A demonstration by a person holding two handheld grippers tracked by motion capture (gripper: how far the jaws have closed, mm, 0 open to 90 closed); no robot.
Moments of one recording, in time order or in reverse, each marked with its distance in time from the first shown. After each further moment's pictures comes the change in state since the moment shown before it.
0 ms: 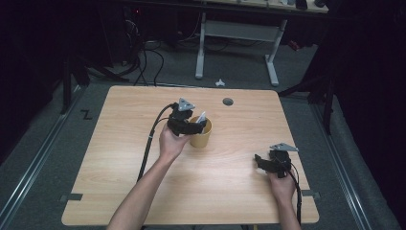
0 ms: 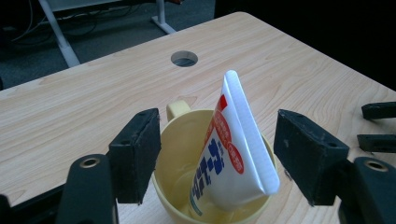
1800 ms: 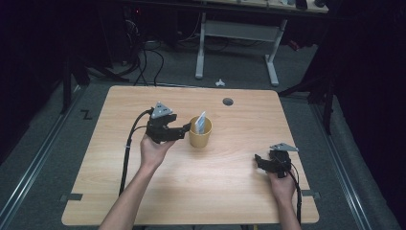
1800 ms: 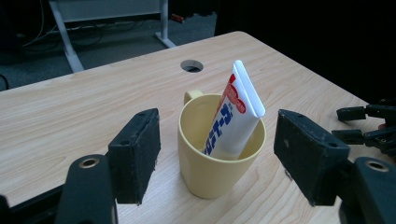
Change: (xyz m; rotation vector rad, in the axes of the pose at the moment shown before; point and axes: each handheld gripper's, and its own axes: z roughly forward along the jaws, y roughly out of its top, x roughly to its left) left arm 0.015 -0.021 -0.064 -0.081 -0.005 -0.054; right arm 0.000 0.000 0.000 0.000 0.000 0.000
